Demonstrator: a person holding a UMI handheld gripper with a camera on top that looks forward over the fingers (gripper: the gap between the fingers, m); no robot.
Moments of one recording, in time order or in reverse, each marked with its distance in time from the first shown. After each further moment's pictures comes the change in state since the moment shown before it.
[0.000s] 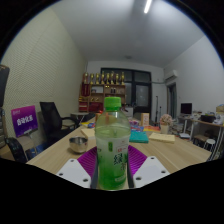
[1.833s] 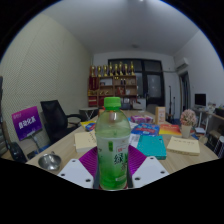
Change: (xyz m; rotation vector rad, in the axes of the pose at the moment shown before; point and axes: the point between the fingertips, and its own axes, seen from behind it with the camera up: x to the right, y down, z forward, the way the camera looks) arm -0.011 0.009 0.192 -0.081 -0.143 0.051
